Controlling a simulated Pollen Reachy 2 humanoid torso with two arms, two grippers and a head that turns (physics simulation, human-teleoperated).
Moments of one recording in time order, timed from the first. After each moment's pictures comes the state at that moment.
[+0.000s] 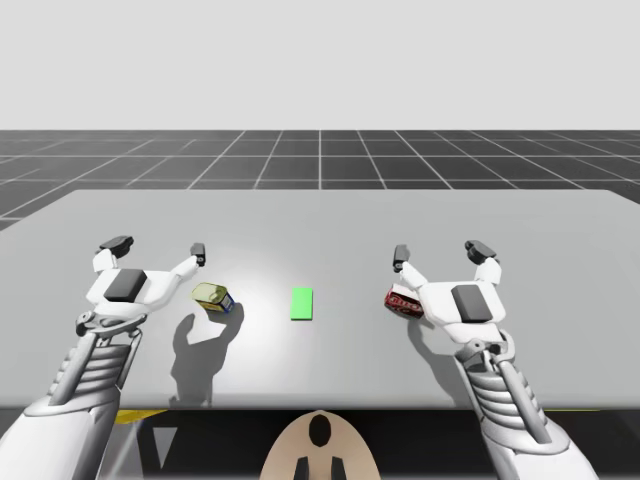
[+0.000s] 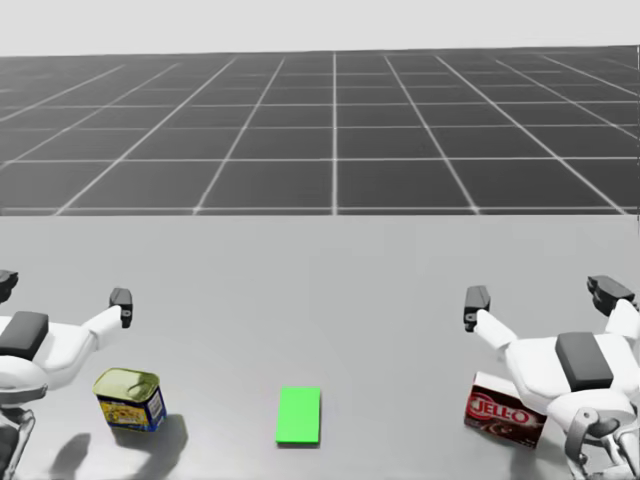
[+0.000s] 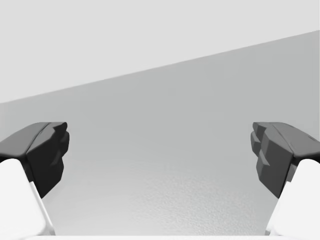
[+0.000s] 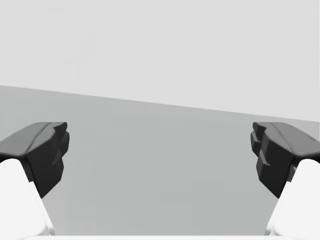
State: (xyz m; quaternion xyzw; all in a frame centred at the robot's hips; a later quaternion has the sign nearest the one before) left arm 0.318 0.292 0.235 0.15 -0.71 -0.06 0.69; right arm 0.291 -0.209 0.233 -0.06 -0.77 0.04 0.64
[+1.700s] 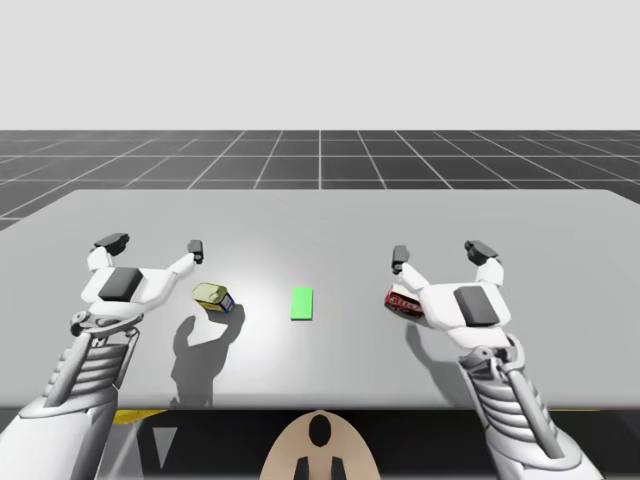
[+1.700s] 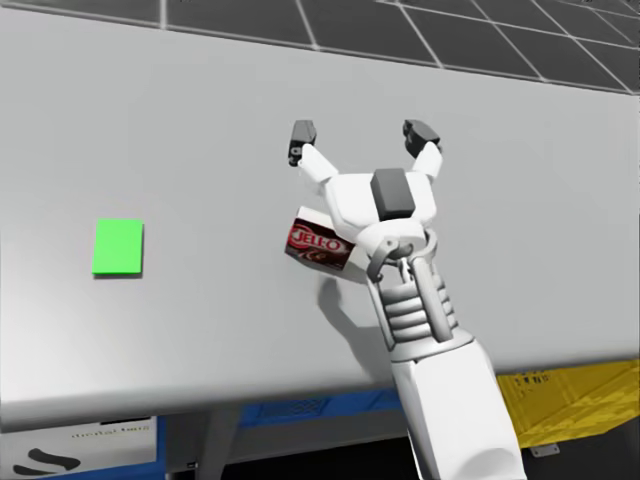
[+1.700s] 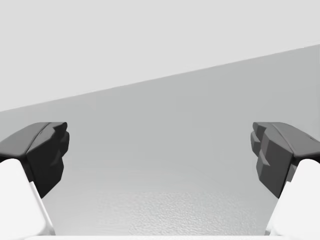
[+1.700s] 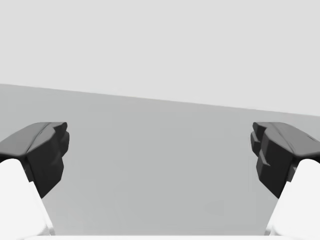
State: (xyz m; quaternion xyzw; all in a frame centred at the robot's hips) left arm 0.317 0.293 0.240 0.15 -0.72 -0.05 0.68; right arm 0.282 -0.204 0.245 -0.04 -0.76 0.04 0.65
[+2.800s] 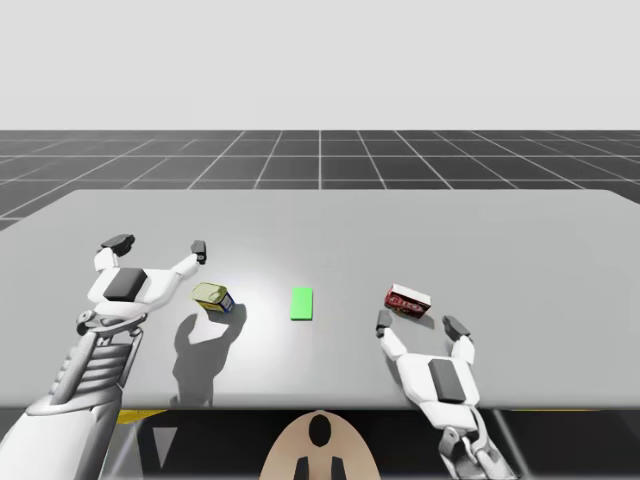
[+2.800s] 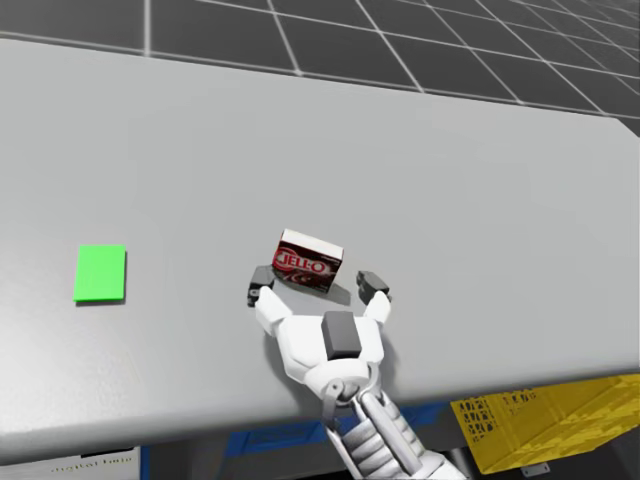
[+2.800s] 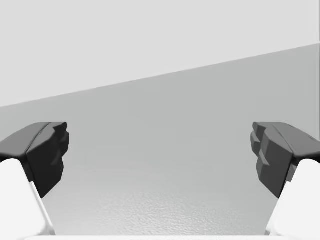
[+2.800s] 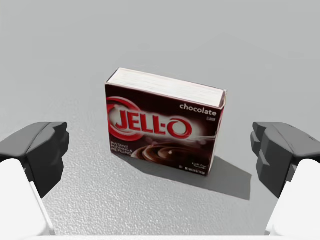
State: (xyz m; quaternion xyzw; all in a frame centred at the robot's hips) left arm 0.319 0.291 0.236 0.14 -0.72 -0.05 0.68; right arm 0.212 -0.175 0.159 -0.04 -0.67 -0.03 0.74
